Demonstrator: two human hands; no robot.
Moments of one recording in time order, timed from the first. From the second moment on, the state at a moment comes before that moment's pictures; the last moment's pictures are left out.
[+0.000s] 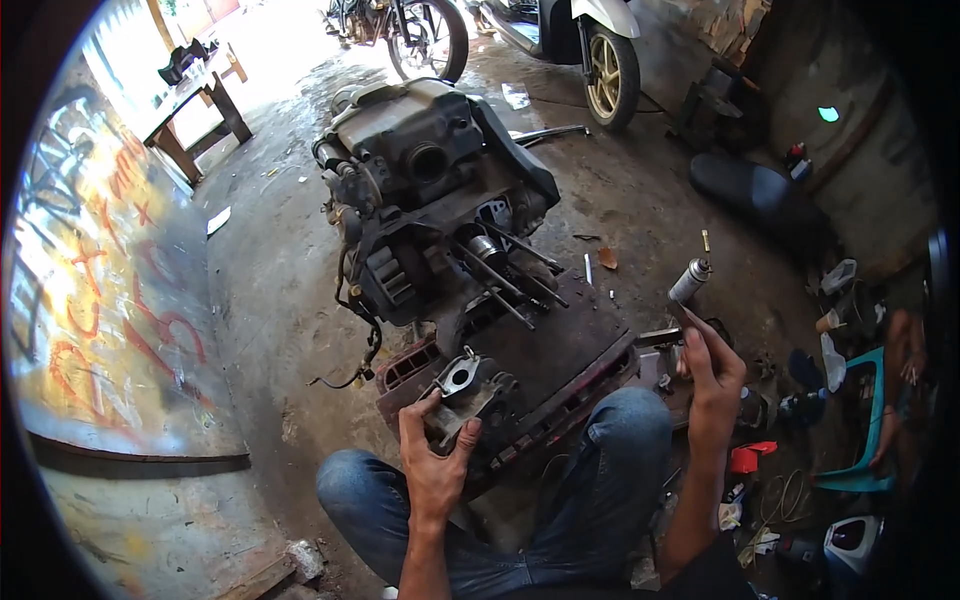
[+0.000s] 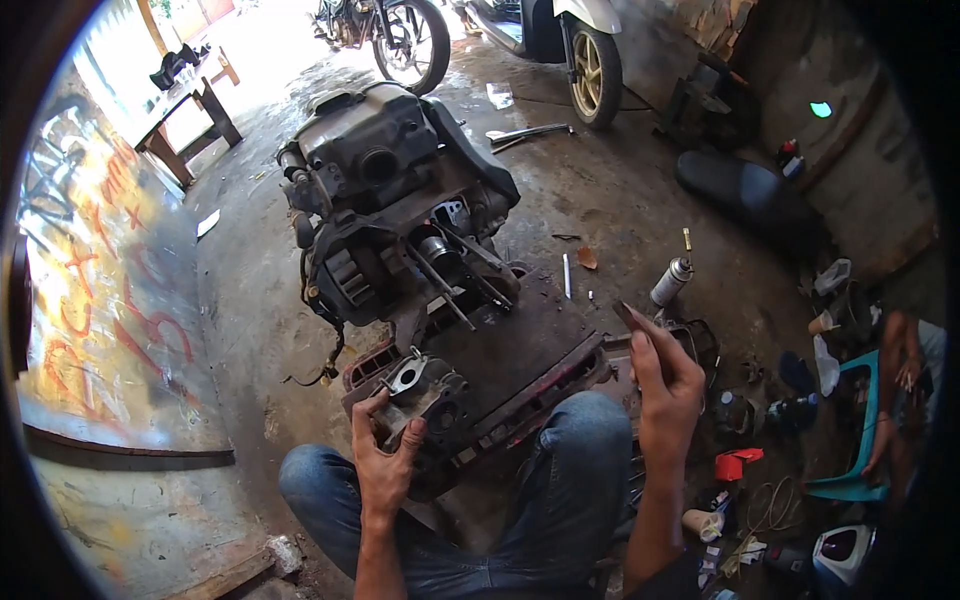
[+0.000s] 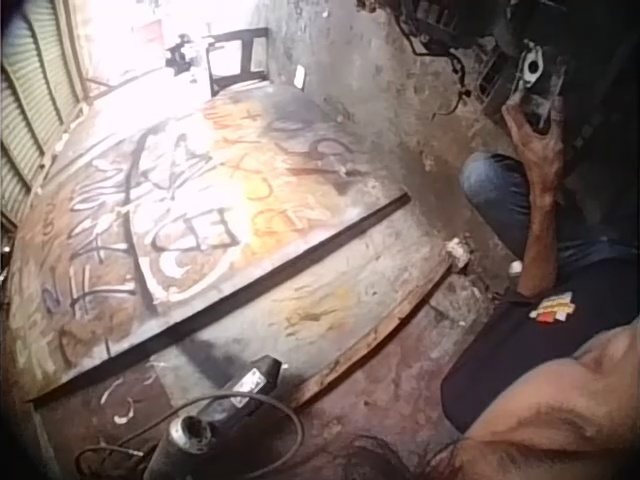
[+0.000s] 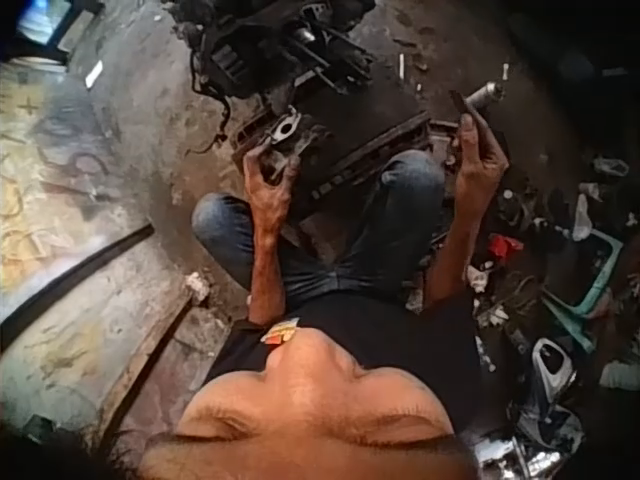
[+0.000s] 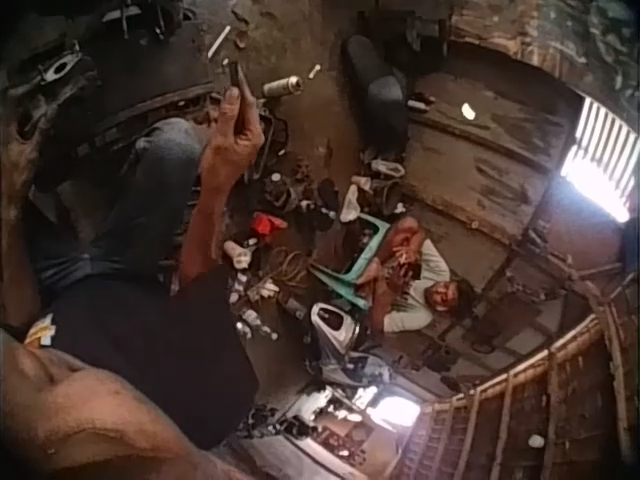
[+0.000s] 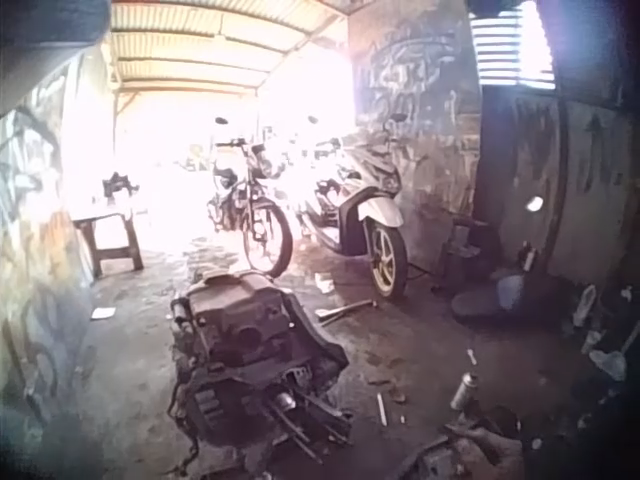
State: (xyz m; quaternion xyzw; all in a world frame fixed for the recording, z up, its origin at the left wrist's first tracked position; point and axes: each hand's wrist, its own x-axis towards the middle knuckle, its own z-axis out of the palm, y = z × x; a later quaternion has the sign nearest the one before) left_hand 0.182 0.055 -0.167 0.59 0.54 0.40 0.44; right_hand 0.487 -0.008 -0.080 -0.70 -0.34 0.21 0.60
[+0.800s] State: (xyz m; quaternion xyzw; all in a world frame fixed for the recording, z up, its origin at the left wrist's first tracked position) left_hand 0.110 0.109 -0.072 0.50 0.63 0.41 0.43; right_hand 0.504 0.025 -0.083 -0.64 -0.52 0.17 0.53
